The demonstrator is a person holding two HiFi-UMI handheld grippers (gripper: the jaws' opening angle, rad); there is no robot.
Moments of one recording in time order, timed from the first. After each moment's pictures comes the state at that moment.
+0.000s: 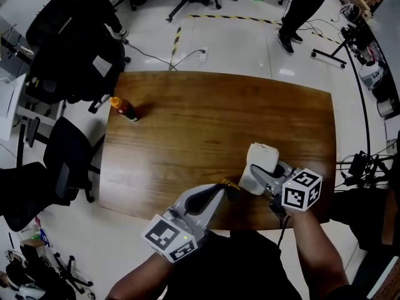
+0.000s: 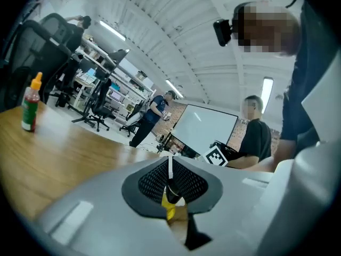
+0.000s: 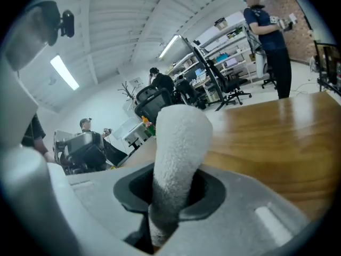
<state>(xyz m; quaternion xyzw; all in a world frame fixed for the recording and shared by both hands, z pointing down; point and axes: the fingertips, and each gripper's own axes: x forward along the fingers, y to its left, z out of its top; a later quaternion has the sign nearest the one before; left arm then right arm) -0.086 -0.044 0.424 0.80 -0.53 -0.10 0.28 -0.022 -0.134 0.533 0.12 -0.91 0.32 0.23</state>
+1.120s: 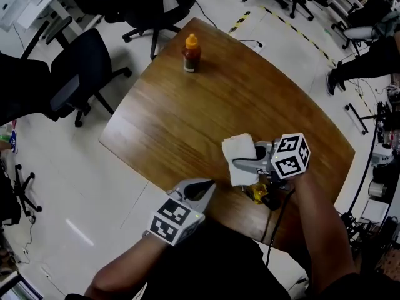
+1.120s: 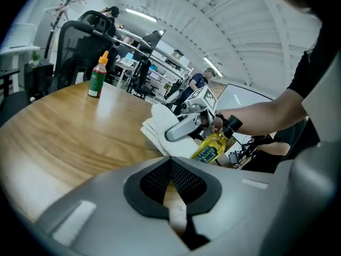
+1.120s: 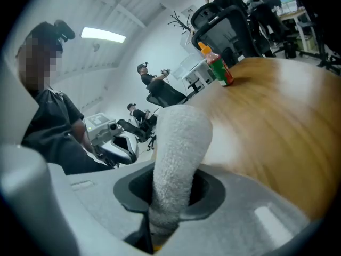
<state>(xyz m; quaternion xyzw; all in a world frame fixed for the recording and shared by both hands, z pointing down) -0.143 0.039 0.545 0.66 -0.63 0.01 0.41 -0.166 -0.036 0.574 -0.34 -0.80 0.25 0.43</state>
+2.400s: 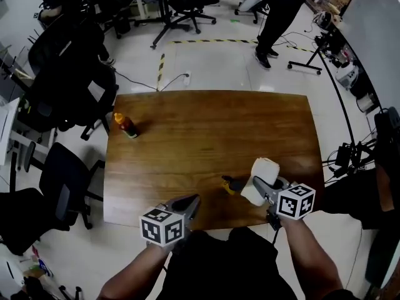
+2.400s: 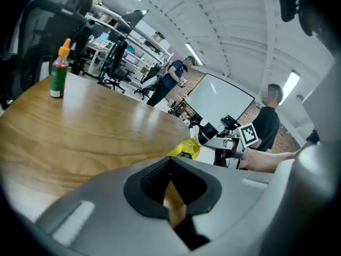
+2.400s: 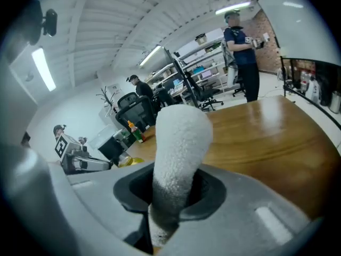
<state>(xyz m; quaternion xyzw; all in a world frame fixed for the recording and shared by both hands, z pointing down) -0.126 0.020 0.519 0.75 -0.49 0.05 0.44 0.022 -0.095 0.524 0.26 -0.88 0.32 0.22</state>
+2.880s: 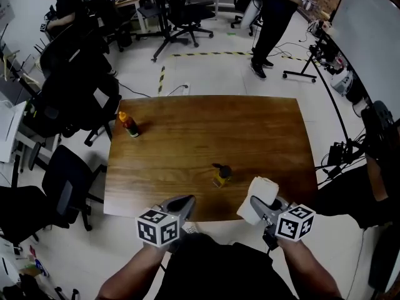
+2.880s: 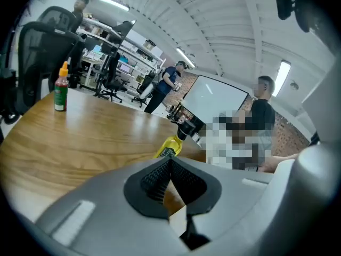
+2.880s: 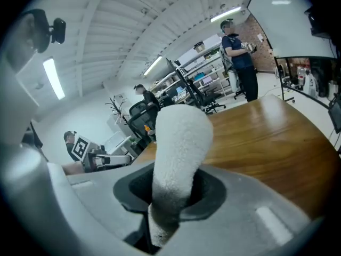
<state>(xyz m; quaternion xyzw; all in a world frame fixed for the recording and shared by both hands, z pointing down) -0.093 0.060 0.481 0.76 -0.51 0.06 0.39 0.077 0.003 0.472 0.25 -0.89 0.34 0.17</state>
